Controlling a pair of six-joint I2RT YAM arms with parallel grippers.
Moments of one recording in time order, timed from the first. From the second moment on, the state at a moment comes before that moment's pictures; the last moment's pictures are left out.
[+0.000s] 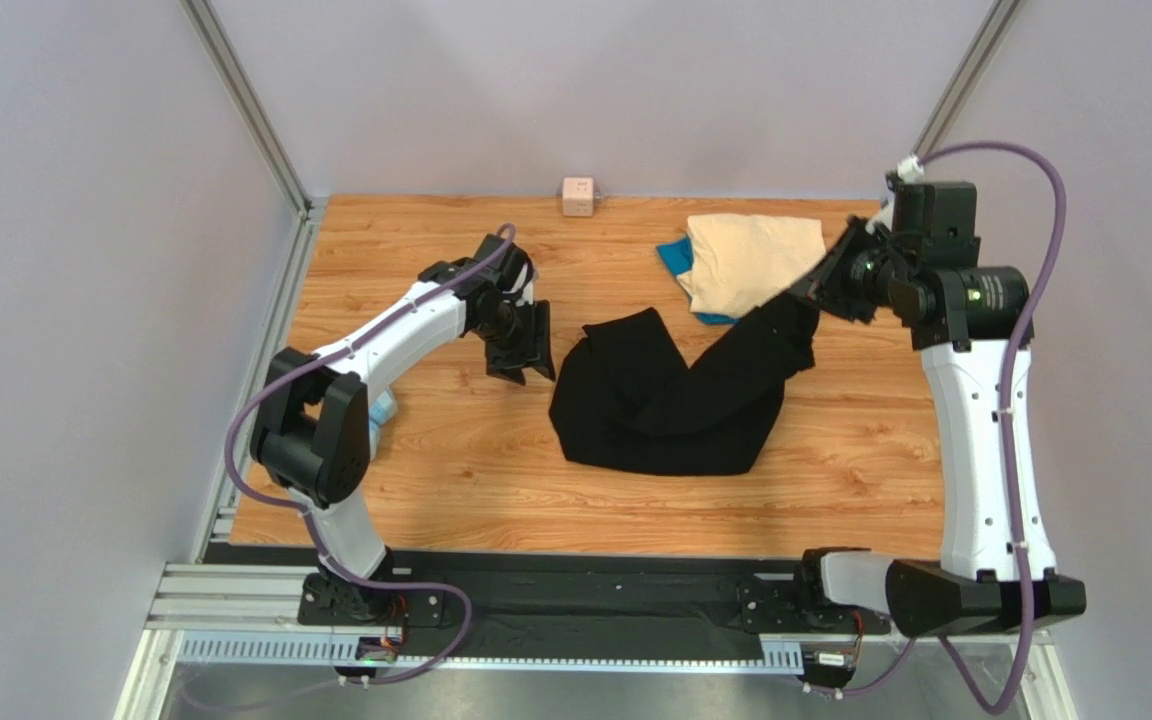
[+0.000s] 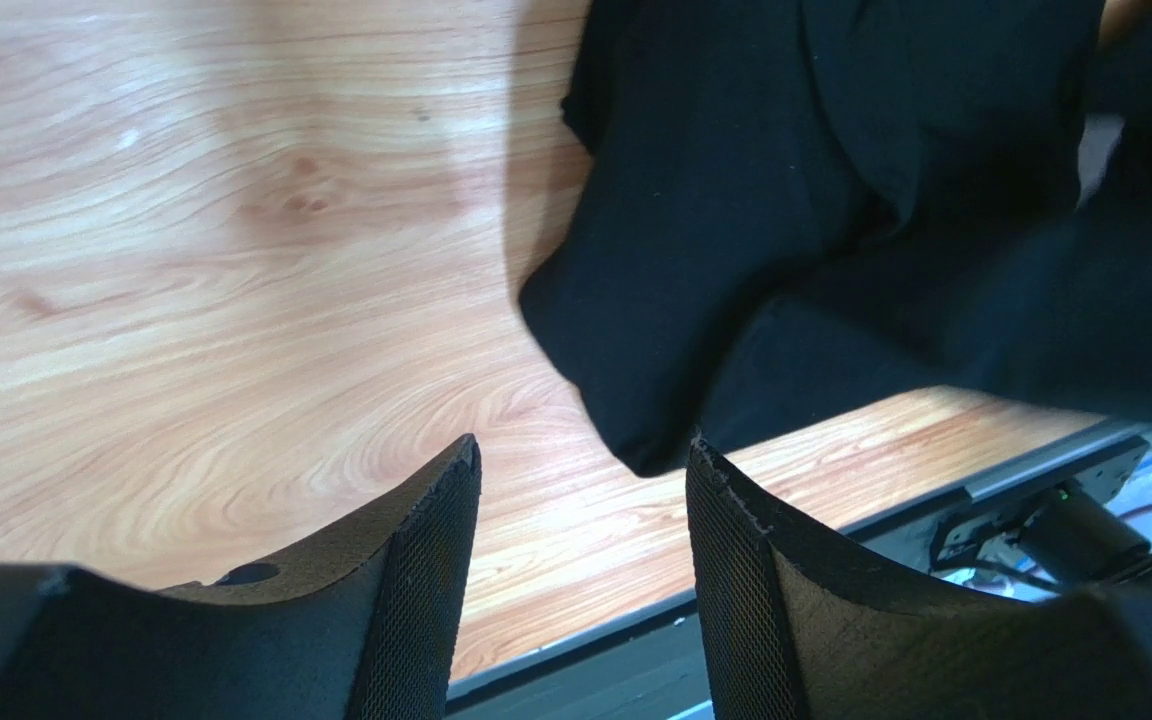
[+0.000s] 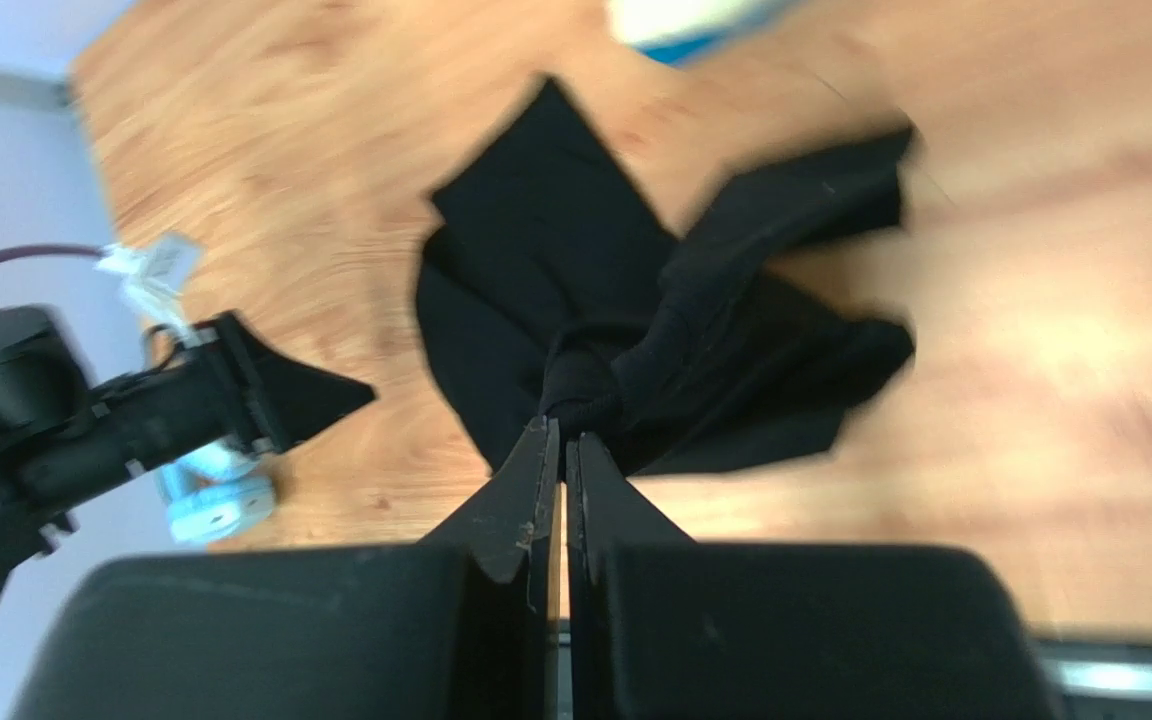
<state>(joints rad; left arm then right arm) -0.47 1.75 1.38 -0.79 0.25 -0.50 0.05 1.28 1.73 -1.14 -0.20 0.54</state>
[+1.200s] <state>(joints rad) -0.52 2.28 1.85 -0.83 0.20 -0.37 -0.02 1.13 1.42 -1.29 -0.05 0.58</state>
